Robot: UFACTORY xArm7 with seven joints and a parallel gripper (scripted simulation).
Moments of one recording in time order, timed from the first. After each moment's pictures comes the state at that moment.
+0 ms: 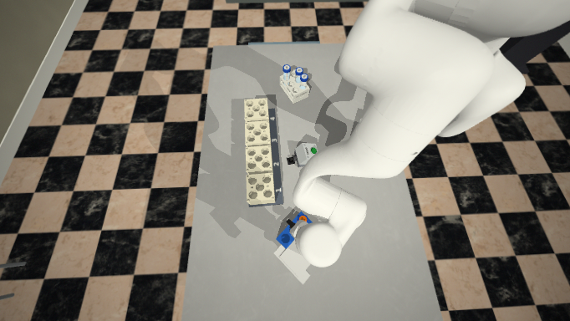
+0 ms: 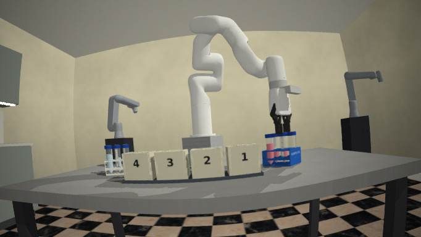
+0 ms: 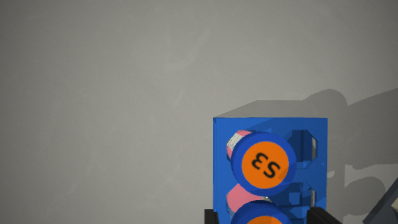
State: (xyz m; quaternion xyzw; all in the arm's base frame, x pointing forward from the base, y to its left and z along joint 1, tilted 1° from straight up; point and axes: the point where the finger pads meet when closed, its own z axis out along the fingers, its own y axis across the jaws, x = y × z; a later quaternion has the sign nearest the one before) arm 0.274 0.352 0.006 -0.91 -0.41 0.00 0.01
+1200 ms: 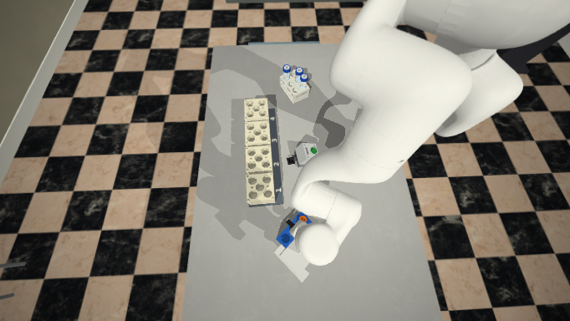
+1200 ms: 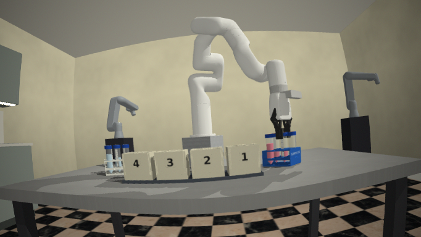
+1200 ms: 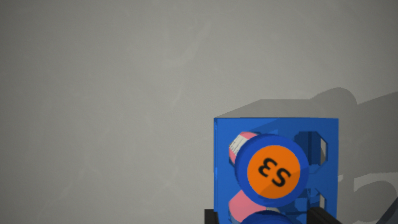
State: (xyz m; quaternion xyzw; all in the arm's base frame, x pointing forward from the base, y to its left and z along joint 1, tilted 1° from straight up) arm 0.274 0.353 -0.012 -0.91 -0.41 0.00 0.01
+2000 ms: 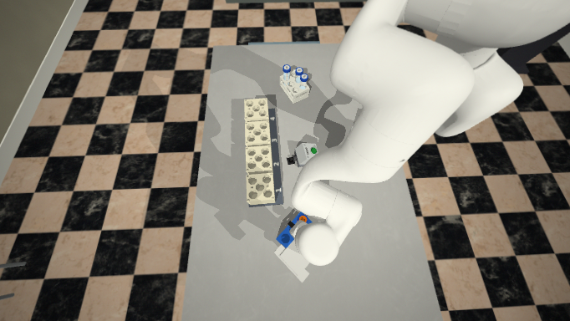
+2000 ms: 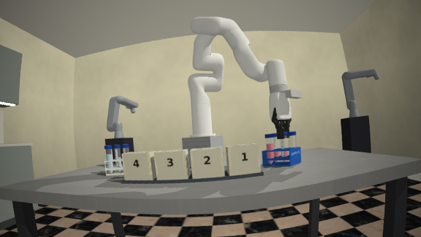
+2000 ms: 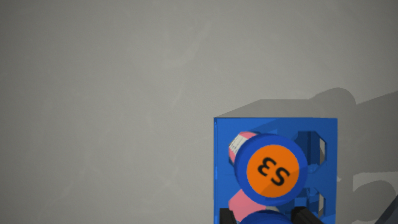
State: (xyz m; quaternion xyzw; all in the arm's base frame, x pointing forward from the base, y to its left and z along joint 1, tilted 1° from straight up) arm 0.274 0.353 -0.011 -0.91 -0.41 0.00 0.01
